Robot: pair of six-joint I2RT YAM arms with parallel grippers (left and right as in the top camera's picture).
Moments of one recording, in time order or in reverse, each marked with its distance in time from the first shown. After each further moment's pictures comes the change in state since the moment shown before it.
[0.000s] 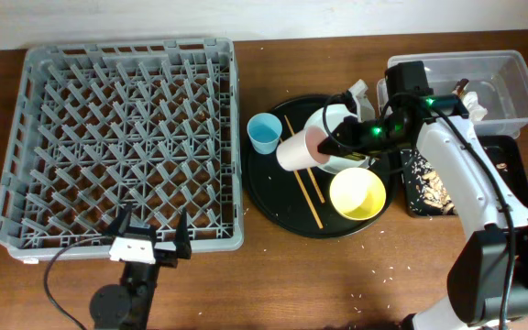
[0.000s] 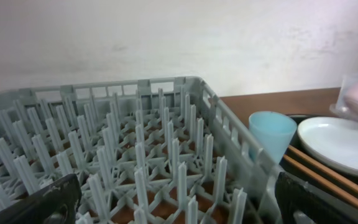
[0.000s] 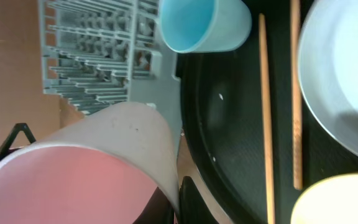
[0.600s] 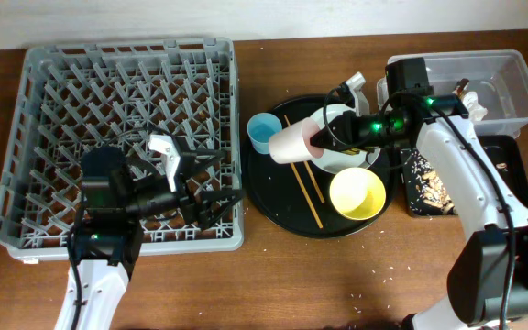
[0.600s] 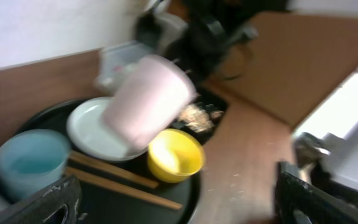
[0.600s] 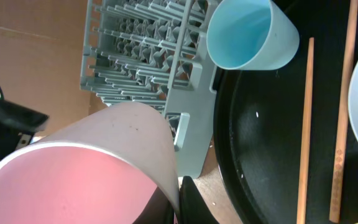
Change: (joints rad) left arm 0.006 1.031 0.653 0.068 1.078 -0.037; right arm 0.000 0.000 0.000 0.065 -0.123 -0.011
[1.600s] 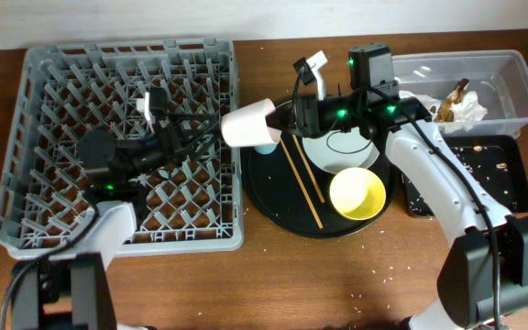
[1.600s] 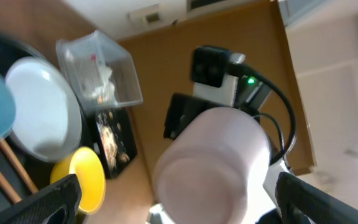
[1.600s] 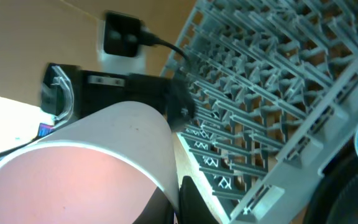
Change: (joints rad) left arm 0.093 0.510 0.023 0.965 0.069 -1.401; right arm 0.164 0.014 -0.002 0.494 -0.206 0.253
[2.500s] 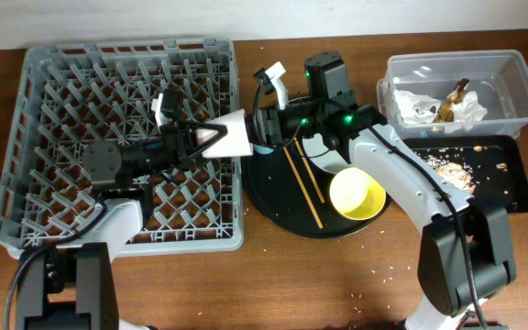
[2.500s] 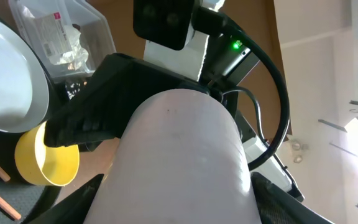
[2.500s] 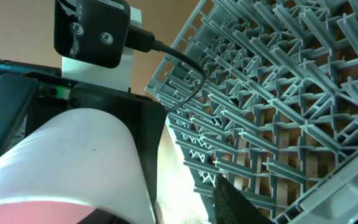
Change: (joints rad) left arm -0.038 0.047 0.000 0.278 0.110 -0.248; right arm 0.146 0.092 -0.002 0.191 0.082 0.038
